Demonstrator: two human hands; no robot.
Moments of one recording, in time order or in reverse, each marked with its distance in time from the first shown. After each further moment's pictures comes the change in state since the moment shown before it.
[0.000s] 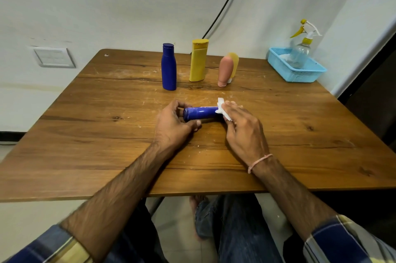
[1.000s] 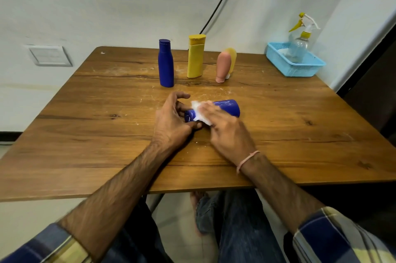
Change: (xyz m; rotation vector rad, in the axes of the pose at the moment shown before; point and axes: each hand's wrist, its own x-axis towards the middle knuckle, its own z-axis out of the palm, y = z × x) left_hand -0.006 0.000 0.001 0.062 0.047 0.183; right_hand -0.005 -0.020 0.007 0.093 -0.139 -0.184
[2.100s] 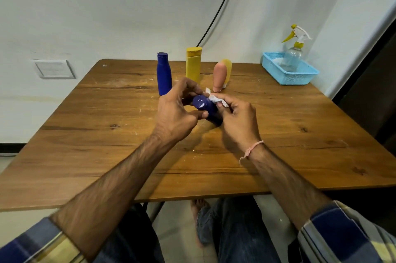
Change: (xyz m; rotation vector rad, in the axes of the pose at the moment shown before) left_hand 0.011 0.058 -0.011 -0.067 -0.006 0.309; right_hand 0.026 -0.001 -0.035 0.540 0.327 0.378
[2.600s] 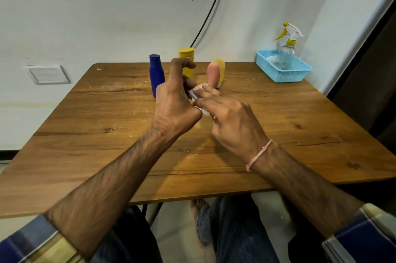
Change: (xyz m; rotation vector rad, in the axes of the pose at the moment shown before) left_hand 0.012 0.029 0.008 0.148 0.080 0.142; right_hand -0.021 -0.048 -0.034 -0.521 -0.205 -0.622
